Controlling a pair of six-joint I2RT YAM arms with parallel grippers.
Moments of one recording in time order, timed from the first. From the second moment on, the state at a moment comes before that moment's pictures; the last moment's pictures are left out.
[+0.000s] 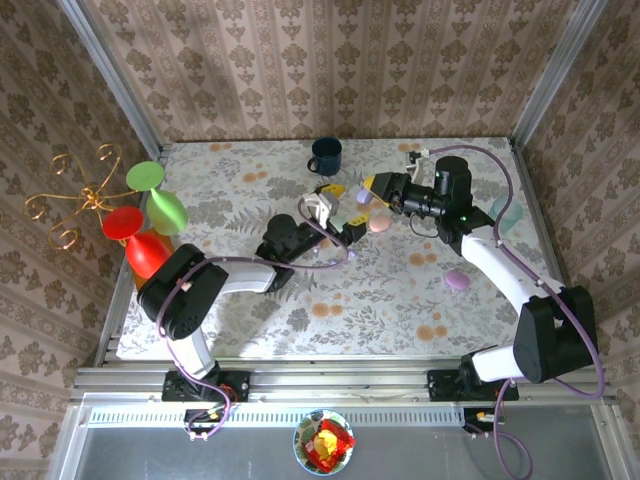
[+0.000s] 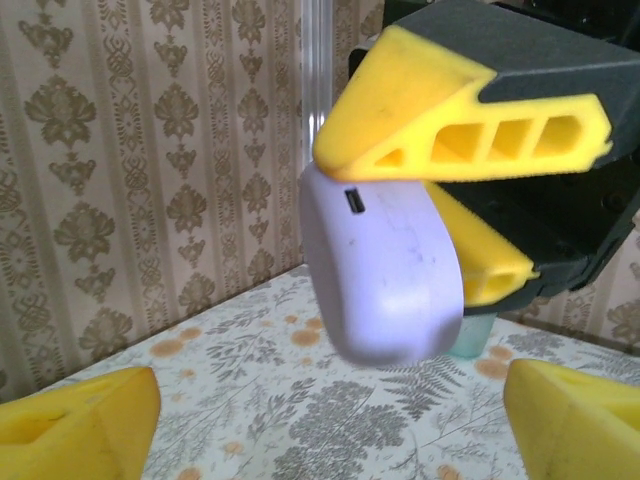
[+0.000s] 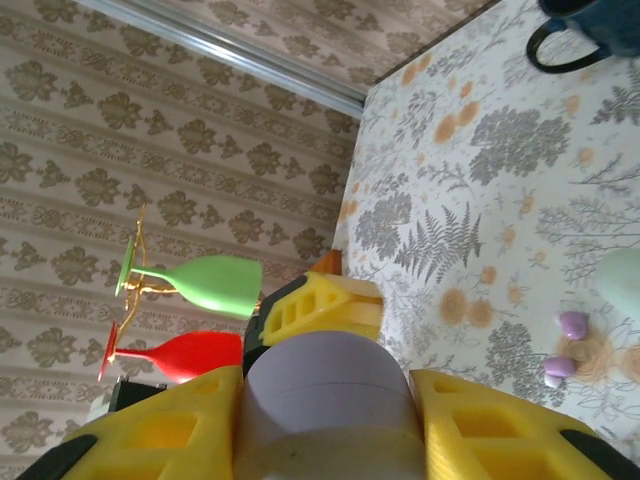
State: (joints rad) left arm -0.77 1.75 0.78 1.15 0.29 -0.06; right arm 0.24 1.39 1.00 0.12 -0.70 0.93
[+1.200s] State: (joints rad) left arm -0.61 1.62 0.76 1.18 0.78 -0.64; right arm 0.22 1.26 1.03 -0.04 -0.98 0.30
